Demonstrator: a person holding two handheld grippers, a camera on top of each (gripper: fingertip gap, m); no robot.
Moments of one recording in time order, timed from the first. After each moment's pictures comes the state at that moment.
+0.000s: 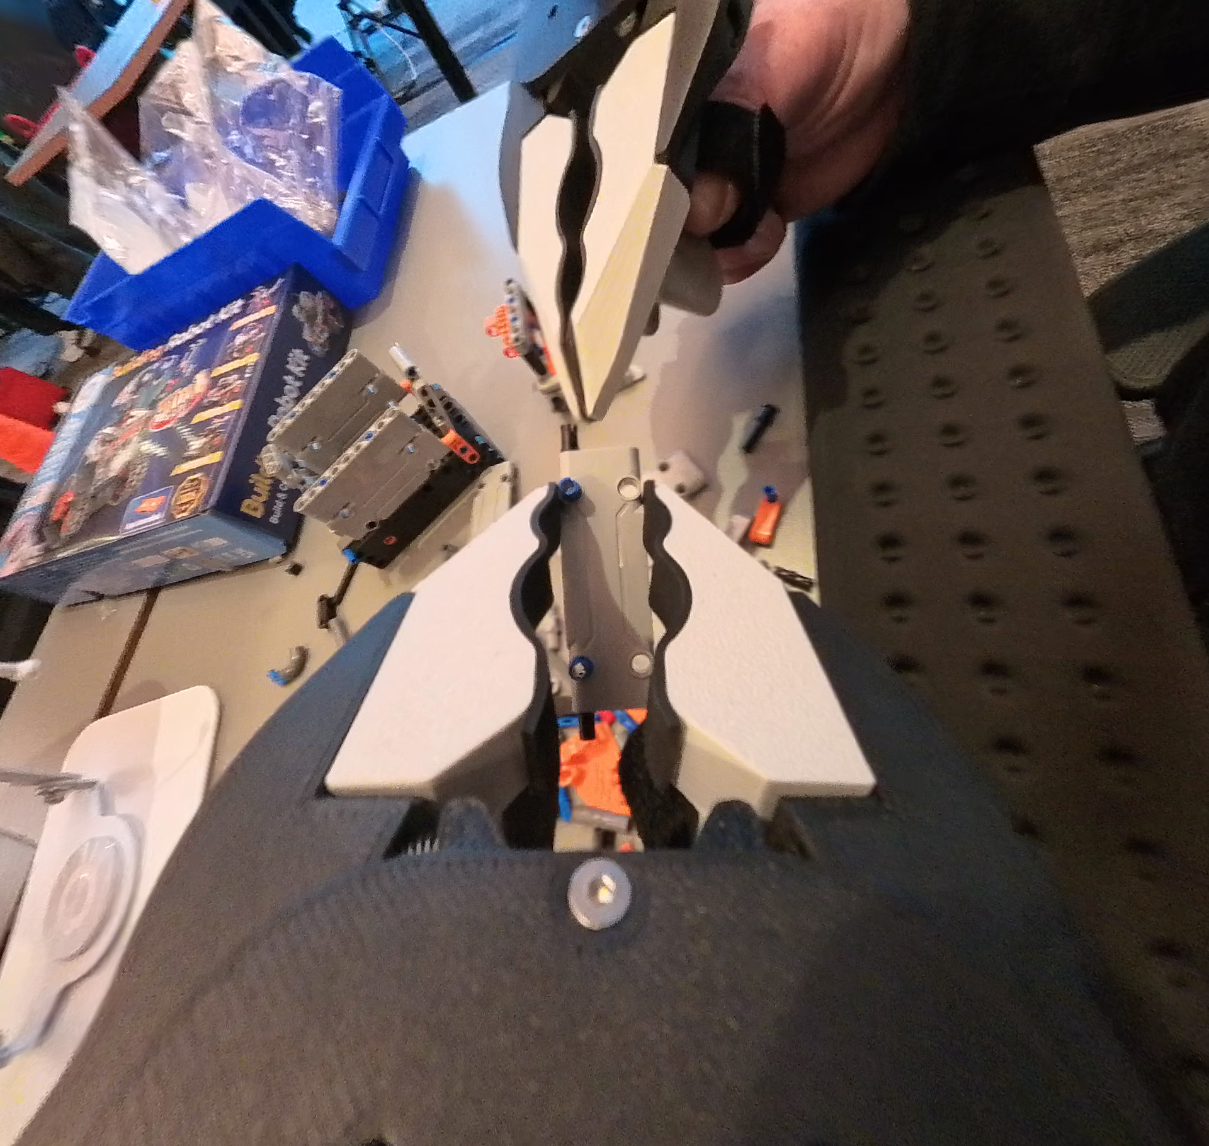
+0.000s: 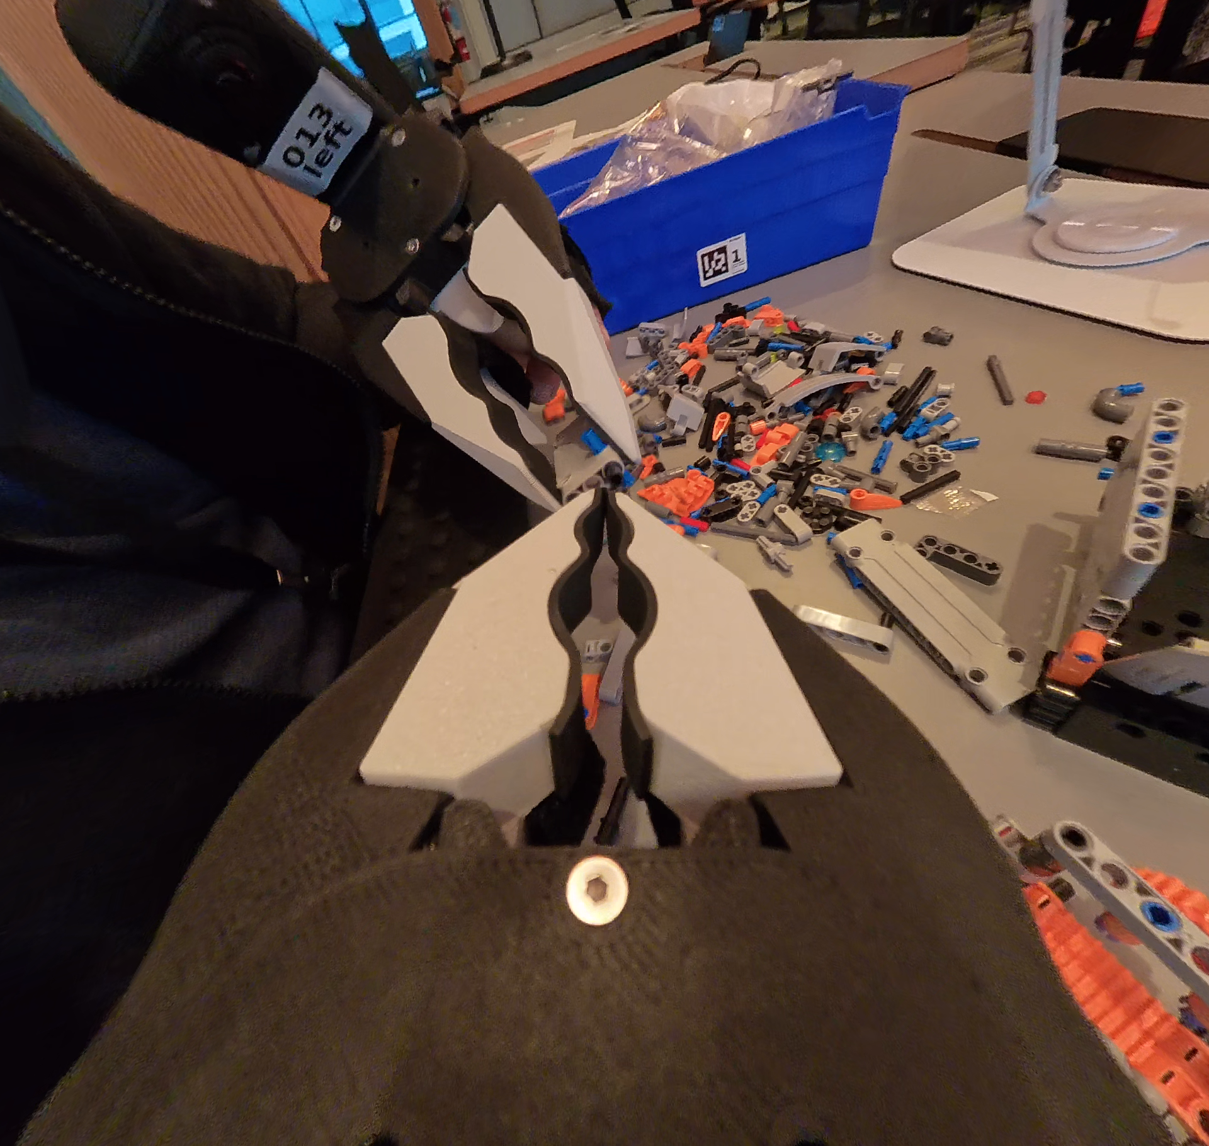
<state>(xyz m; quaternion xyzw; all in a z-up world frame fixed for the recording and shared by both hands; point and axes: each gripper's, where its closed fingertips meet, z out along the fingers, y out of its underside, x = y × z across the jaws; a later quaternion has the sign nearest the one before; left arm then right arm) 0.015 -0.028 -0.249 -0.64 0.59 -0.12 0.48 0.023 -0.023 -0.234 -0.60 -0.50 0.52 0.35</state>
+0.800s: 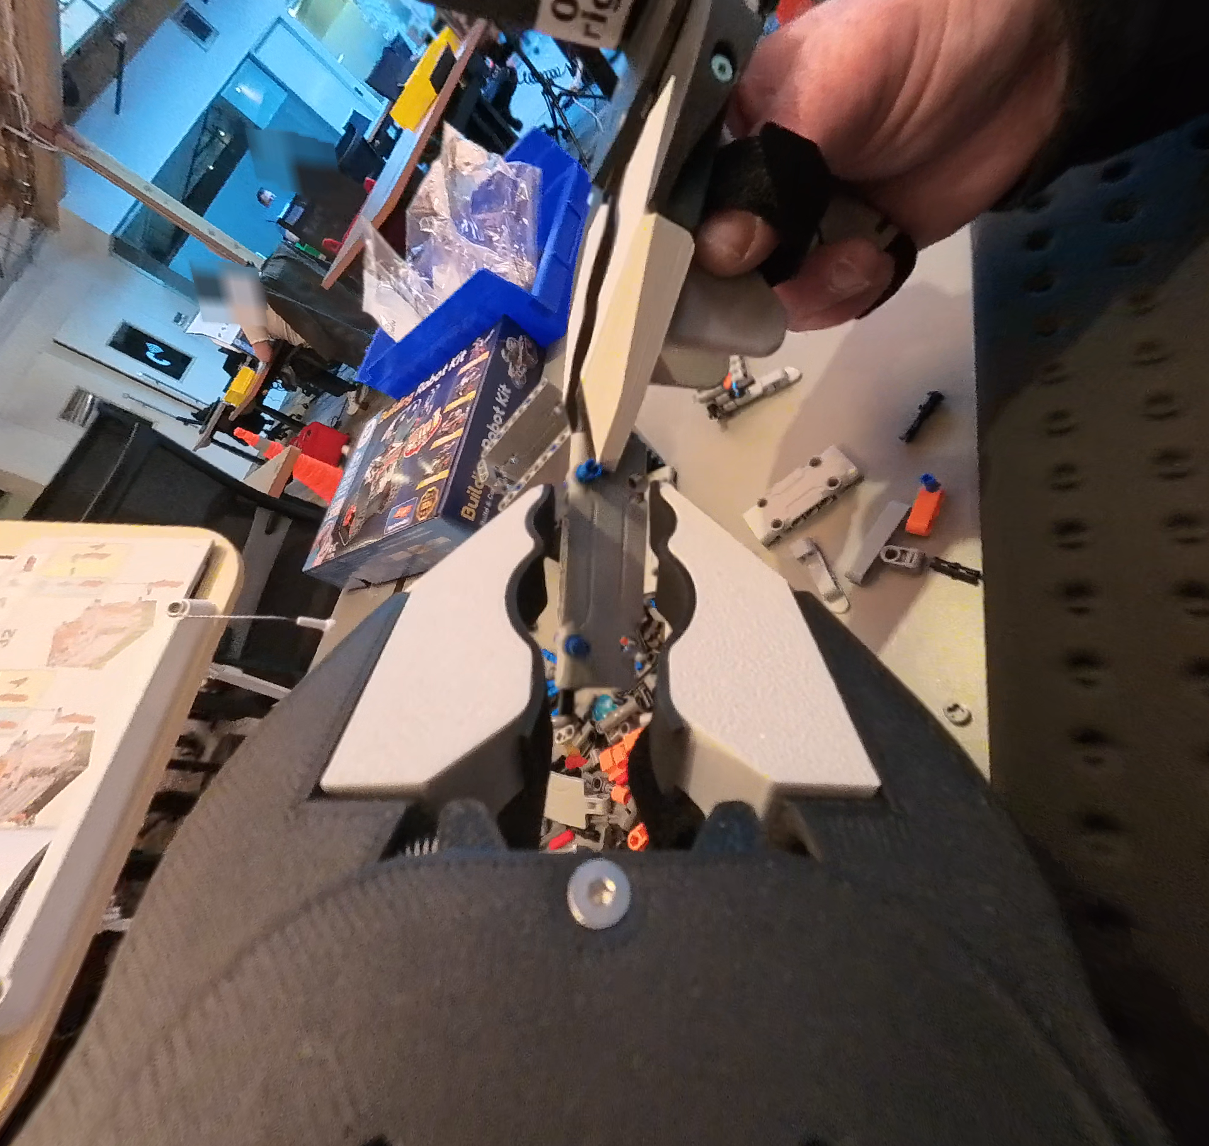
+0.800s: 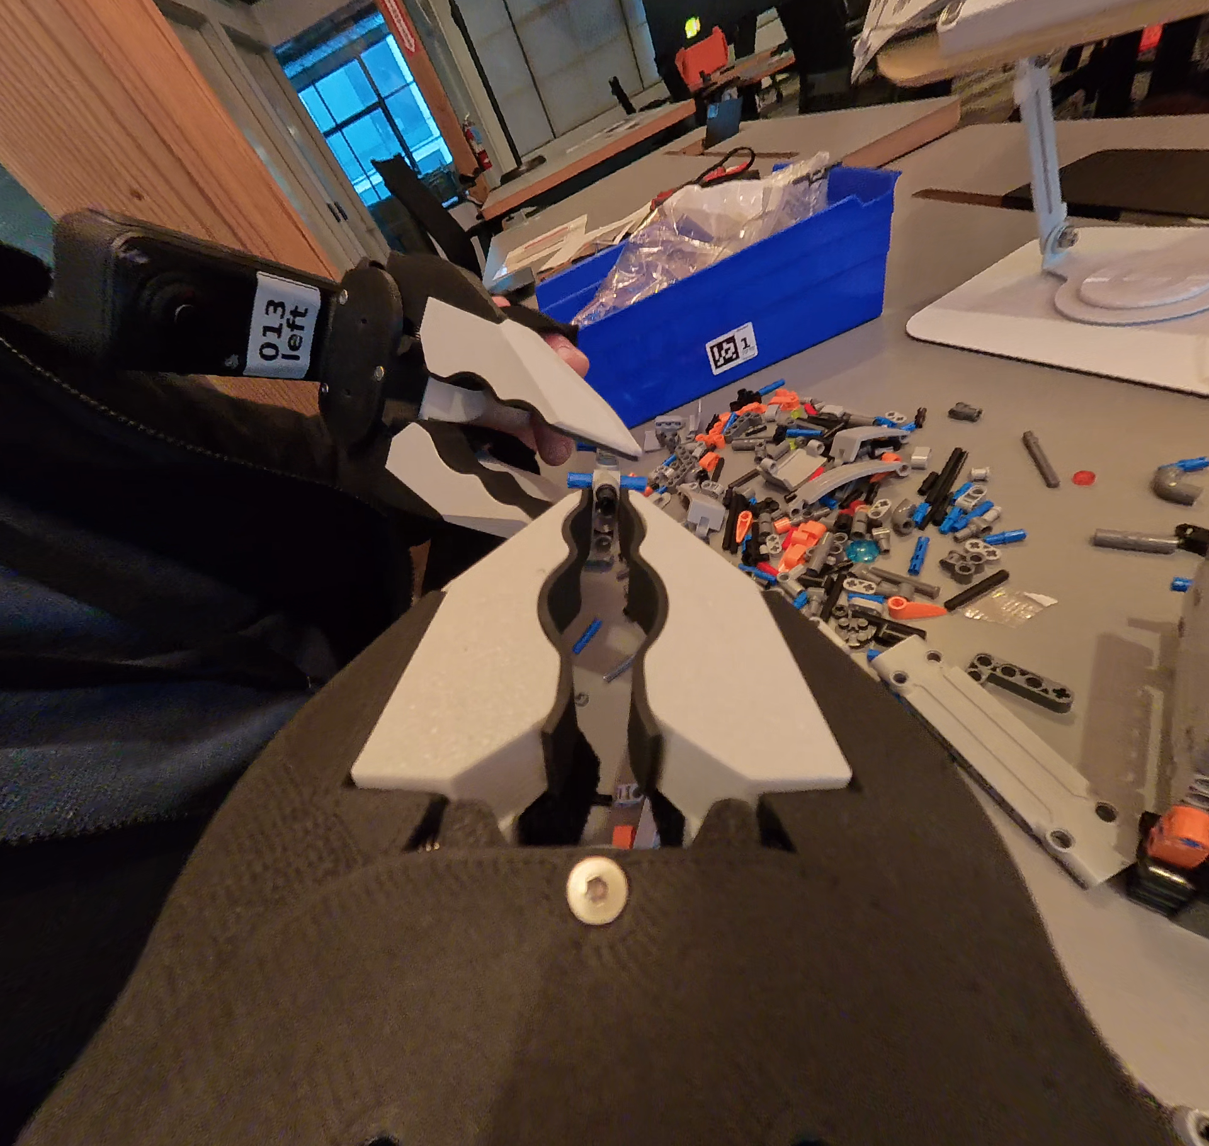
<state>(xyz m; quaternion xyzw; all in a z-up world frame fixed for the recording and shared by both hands) -0.011 -0.012 -0.208 -0.59 0.56 0.01 0.58 -0.017 -0.014 -0.199 -0.60 -0.45 0.57 0.34</state>
